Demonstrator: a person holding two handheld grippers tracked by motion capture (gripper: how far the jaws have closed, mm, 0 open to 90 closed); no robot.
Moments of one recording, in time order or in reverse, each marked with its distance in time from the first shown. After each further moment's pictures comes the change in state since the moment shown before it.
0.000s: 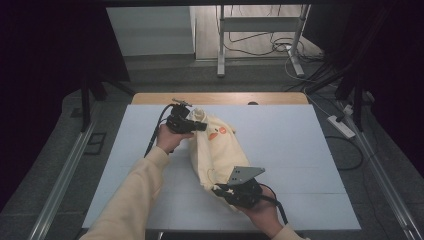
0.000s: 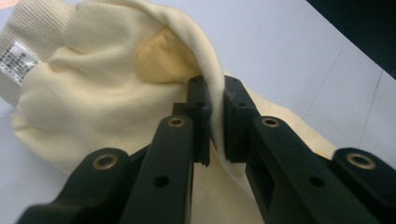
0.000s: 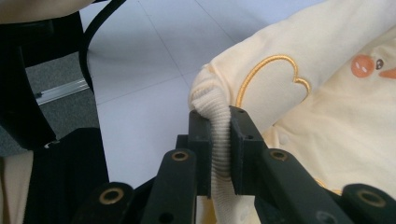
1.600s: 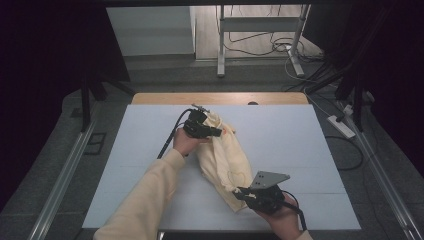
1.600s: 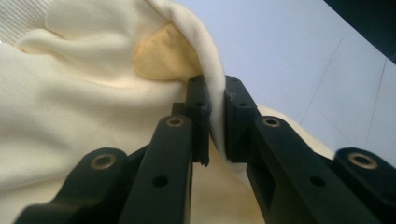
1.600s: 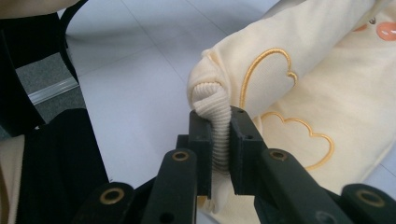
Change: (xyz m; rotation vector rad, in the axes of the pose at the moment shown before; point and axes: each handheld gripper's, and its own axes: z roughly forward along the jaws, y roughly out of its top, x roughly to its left) left arm -0.018 0.005 0.052 0.054 -0.033 0.028; right arm -0.010 -0.036 -0.040 0.011 -0.079 0.076
